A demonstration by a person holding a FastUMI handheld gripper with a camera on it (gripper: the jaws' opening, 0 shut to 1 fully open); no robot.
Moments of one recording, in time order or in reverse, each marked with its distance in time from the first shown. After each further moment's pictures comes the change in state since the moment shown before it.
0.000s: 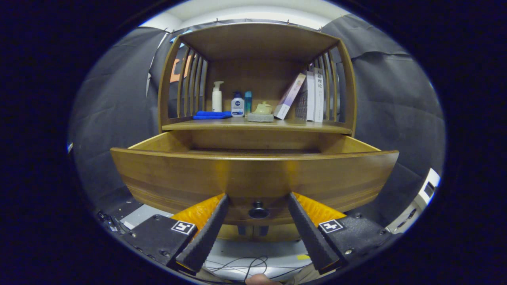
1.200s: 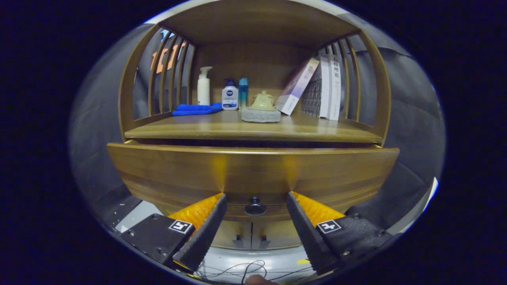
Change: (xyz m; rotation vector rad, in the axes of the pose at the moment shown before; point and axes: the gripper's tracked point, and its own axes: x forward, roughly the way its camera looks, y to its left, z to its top) arm 0.113 0.002 0.033 -0.017 0.098 -0.044
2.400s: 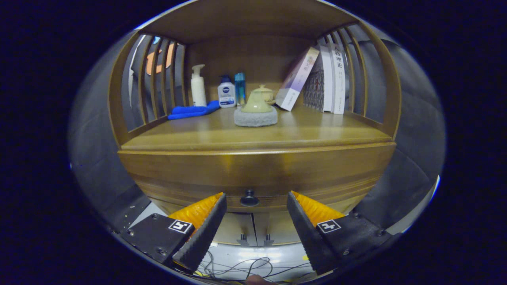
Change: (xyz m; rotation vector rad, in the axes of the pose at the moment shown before) arm -0.005 -0.015 0.024 0.071 0.069 0.093
